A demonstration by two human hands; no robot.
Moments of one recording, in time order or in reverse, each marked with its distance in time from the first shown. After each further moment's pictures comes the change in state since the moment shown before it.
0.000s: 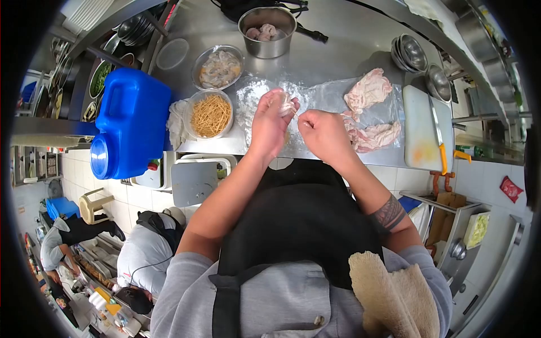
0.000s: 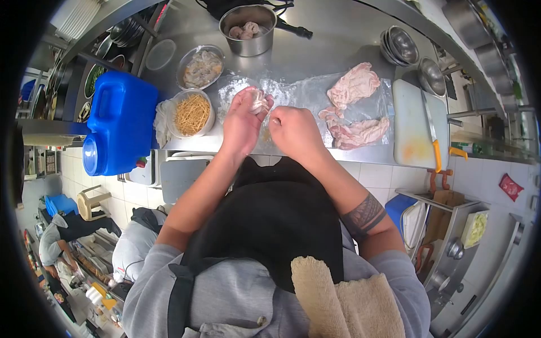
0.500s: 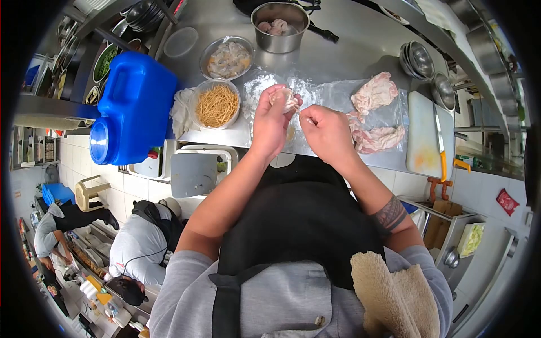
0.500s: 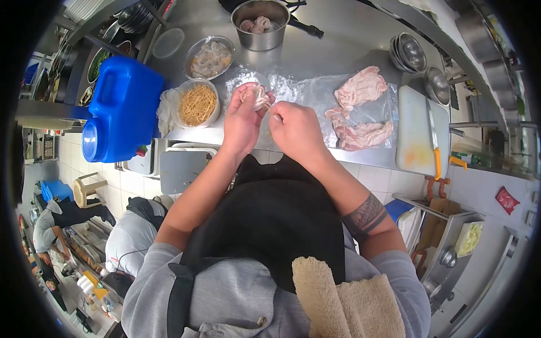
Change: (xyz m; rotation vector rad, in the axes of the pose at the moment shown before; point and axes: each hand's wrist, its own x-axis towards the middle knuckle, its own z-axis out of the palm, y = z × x) left_hand -0.015 0.008 -0.005 0.077 -0.022 0.116; right_hand 0.000 -0.018 0.009 0.079 0.049 -0.036
